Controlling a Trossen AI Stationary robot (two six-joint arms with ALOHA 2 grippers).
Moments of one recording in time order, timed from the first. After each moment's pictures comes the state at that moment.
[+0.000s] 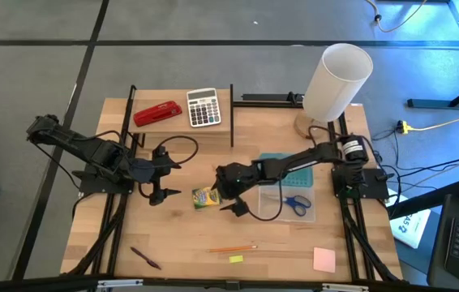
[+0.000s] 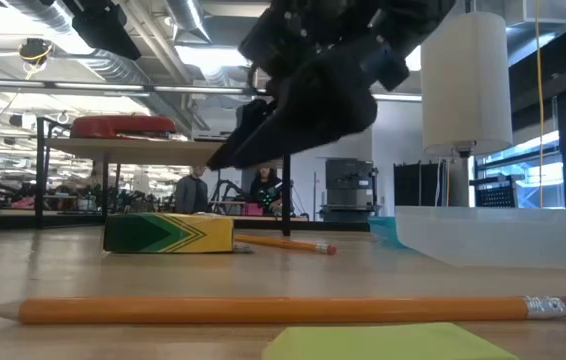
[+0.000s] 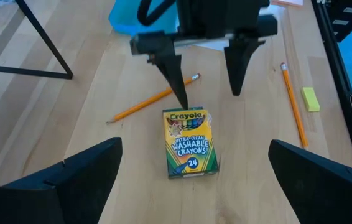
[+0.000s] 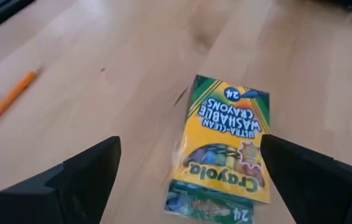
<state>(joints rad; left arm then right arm) -0.38 0.90 0.87 -0.72 -0.33 -0.41 0.10 1.99 1.24 0.05 -0.23 -0.30</state>
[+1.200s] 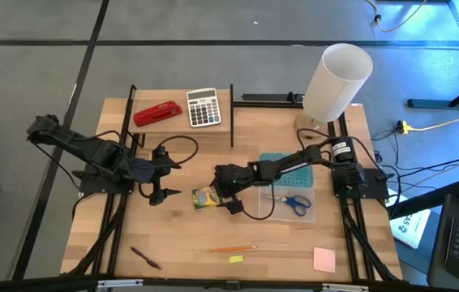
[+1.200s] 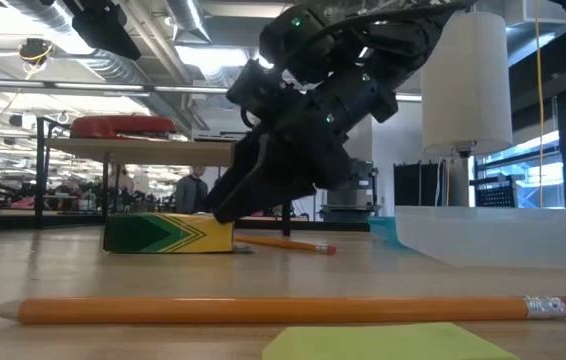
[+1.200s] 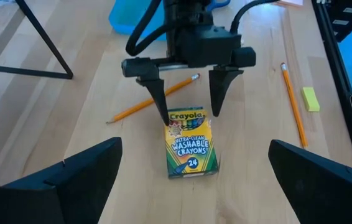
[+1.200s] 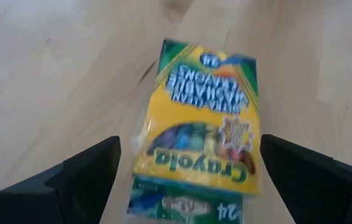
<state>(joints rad) -0.38 0.90 0.87 -0.72 -0.33 -0.41 0.08 2.09 1.24 0.15 -0.16 -0.28</state>
